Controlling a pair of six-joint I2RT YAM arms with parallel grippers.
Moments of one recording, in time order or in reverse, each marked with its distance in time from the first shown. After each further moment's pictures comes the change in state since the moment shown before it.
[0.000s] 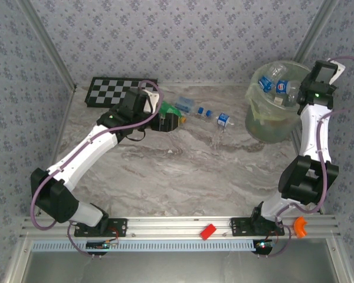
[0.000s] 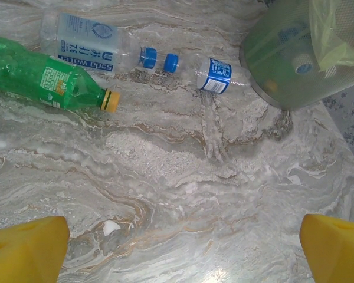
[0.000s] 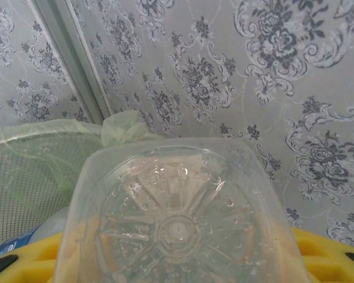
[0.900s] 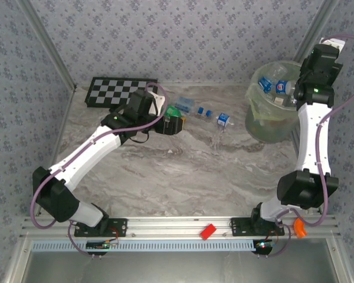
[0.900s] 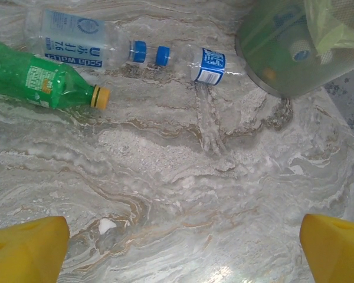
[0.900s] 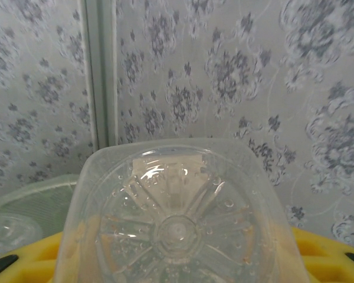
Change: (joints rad) left arm -0.047 0.014 0.016 -0.014 -0.034 0.024; right arm 0.117 -0.056 0.166 -0.031 0.154 -0.262
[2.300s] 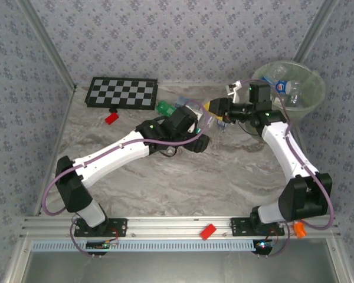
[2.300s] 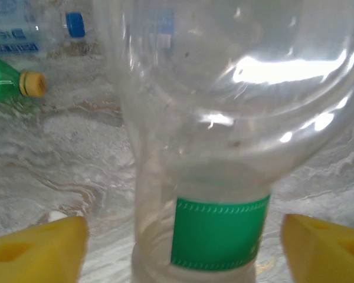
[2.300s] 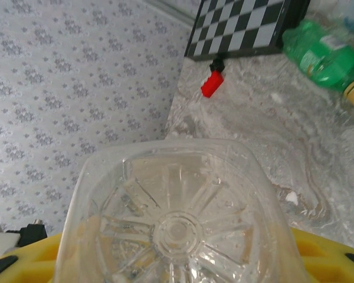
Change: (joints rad) left arm -0.367 0.175 0.203 -0.135 -0.320 -0.057; right arm 0.371 -0.155 -0.529 0.086 -1.415 0.644
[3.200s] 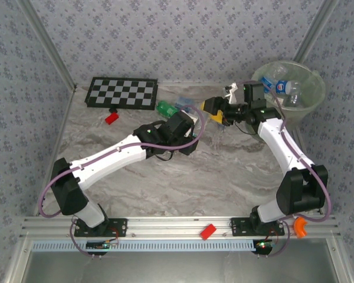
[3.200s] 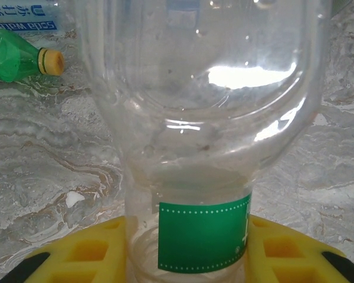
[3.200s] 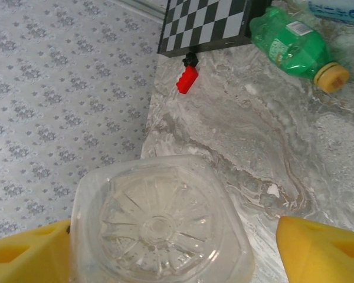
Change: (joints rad) left arm 0.000 -0.049 -0.103 0.015 -0.033 0.000; right arm 0.036 0.077 0.026 -0.048 0.055 0.006
